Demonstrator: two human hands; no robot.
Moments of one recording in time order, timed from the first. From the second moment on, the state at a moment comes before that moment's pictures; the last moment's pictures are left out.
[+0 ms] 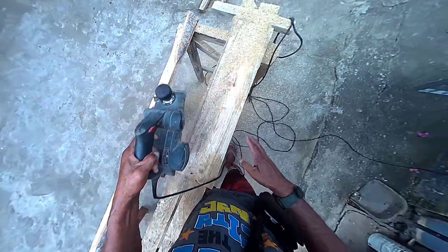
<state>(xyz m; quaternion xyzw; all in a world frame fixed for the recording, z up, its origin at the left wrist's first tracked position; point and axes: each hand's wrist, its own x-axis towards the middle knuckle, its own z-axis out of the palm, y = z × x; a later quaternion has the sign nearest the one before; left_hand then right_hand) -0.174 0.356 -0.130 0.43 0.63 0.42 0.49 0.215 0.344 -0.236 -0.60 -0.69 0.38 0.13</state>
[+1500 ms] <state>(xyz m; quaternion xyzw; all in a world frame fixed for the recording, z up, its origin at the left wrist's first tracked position) -0.110 0.387 -0.218 0.52 0.60 0.25 0.55 0.093 0.251 -0.293 -0.24 -0.65 0.64 -0.33</state>
